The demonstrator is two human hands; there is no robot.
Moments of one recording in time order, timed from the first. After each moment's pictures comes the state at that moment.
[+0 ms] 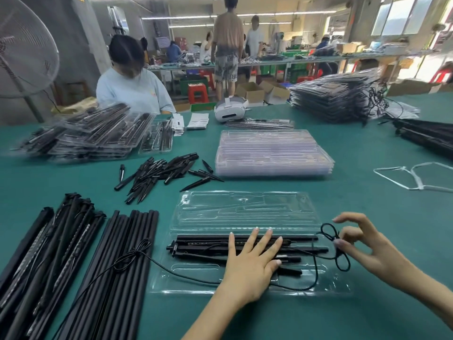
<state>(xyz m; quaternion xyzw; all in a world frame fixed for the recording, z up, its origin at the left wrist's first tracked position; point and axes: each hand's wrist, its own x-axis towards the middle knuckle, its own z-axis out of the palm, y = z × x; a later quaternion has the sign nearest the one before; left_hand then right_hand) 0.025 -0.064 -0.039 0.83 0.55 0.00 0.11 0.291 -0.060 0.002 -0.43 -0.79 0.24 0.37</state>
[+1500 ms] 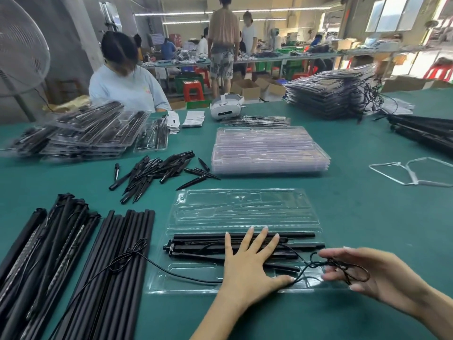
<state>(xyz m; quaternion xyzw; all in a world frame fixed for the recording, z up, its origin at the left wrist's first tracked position) 0.031 -0.070 -0.047 0.80 0.58 0.06 0.11 0.291 -0.083 -0.001 -0.46 -0.35 0.76 0.31</state>
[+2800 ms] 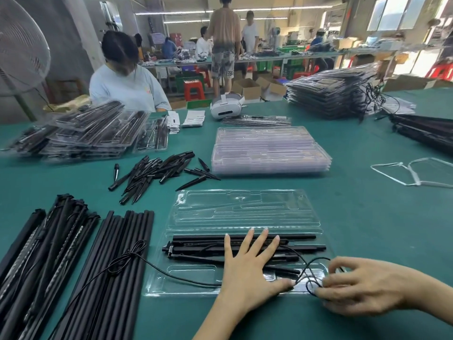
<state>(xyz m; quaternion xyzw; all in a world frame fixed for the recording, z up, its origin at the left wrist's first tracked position) 0.030 -0.073 -0.049 0.81 0.58 0.08 0.09 0.288 -0.059 -0.003 0.02 -0.97 -0.23 0.08</state>
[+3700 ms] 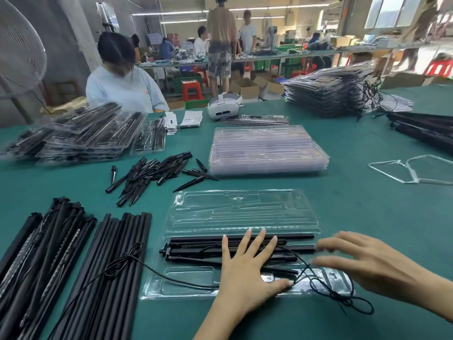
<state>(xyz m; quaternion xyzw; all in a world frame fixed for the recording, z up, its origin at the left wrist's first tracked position) 0.030 -0.073 -0.050 0.81 0.58 0.08 0.09 0.289 -0.060 0.010 -0.20 -0.94 -0.16 0.21</state>
